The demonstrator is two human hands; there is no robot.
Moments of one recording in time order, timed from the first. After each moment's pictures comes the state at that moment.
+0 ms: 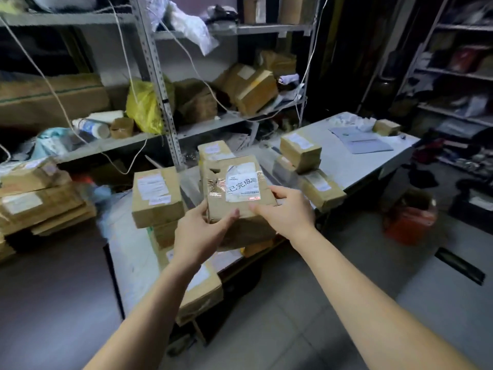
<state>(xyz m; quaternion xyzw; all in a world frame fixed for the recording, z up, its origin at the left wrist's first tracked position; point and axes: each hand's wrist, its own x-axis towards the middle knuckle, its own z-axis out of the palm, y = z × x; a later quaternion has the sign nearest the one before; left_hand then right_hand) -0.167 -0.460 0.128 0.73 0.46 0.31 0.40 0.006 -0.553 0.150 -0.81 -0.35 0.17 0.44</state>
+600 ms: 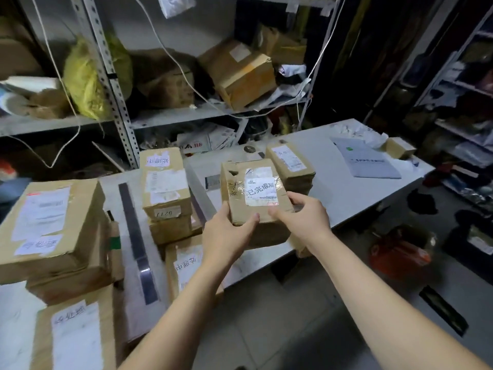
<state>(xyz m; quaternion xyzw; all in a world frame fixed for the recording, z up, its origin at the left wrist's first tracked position) 0.120 -0.370 0.065 0.68 0.51 0.29 0.45 0.280 -0.440 0.100 -0.82 -0.32 0.22 0.41</state>
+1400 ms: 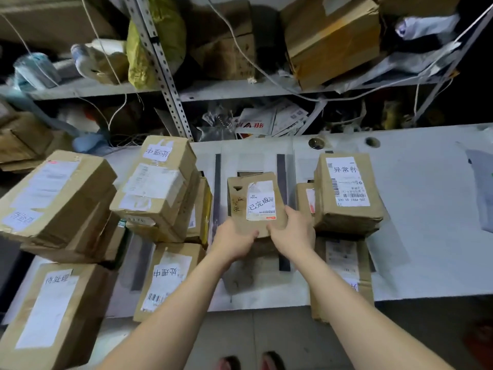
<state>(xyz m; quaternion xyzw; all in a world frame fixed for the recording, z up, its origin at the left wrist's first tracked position) 0.241 -0.268 -0.023 0.54 0.70 0.17 0.43 0.389 -0.276 -0.029 -0.78 -0.52 0.28 0.20</state>
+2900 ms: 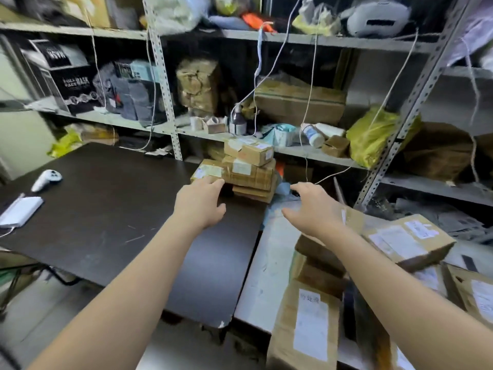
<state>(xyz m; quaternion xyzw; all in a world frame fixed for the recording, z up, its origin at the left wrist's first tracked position) -0.436 -0.335 0.170 0.64 0.76 0.05 -0.05 -0.184 -0.263 0.165 -0.55 -0.82 0.06 0.13</state>
